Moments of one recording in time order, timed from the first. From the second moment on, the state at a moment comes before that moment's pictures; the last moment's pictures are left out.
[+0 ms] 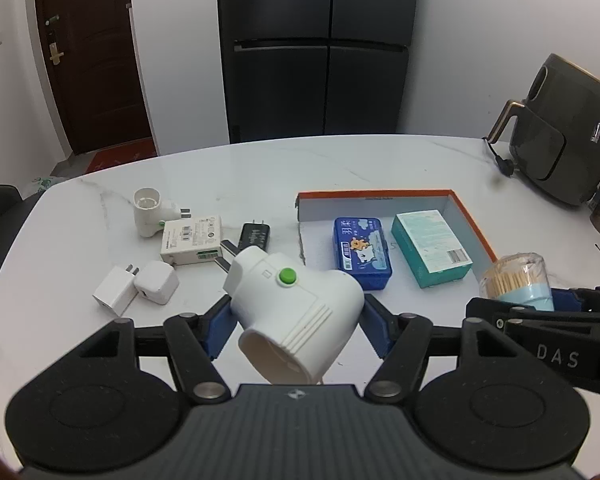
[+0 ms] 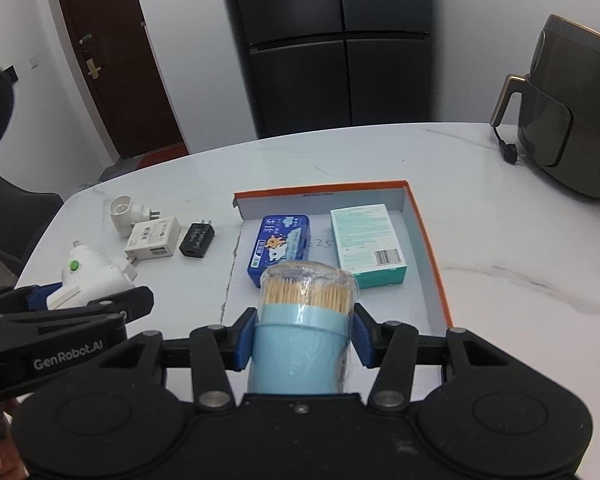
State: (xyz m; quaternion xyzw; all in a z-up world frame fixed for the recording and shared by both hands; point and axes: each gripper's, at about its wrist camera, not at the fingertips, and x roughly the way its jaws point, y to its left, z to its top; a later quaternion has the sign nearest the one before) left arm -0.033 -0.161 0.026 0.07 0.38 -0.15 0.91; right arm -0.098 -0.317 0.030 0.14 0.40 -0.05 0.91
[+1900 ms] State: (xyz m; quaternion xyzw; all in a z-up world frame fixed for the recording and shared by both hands) left arm -0.017 -0.238 -0.019 0.07 0.43 -0.19 0.88; right arm -0.078 -0.385 -0.005 0.14 0.43 -0.08 0.89
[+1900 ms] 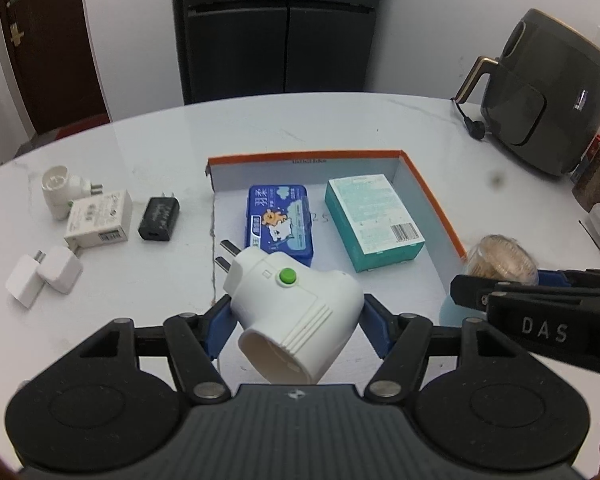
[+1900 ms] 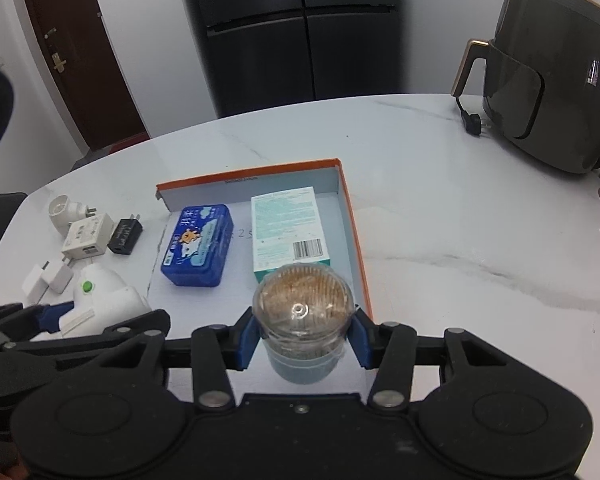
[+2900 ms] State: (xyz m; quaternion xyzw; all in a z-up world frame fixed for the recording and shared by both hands) left arm -0.006 -0.216 -0.002 0.05 0.41 -0.18 0.89; right arm -0.064 -0.373 0.017 0.12 0.38 -0.10 0.91
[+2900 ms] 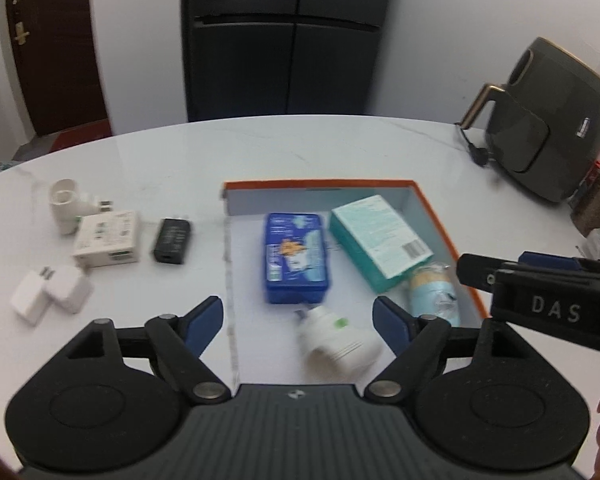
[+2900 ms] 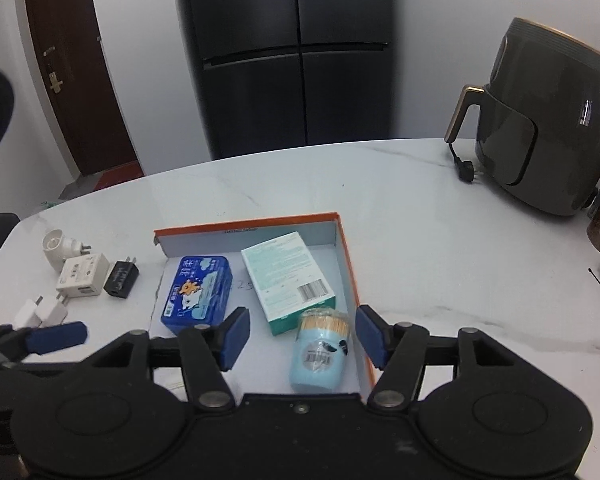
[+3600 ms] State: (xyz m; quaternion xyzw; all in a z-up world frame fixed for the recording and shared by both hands) left arm 0.002 -0.104 0.012 0.01 0.41 -0.09 0.91; right arm -0.038 -0.271 0.023 0.10 0.39 -0.02 0.92
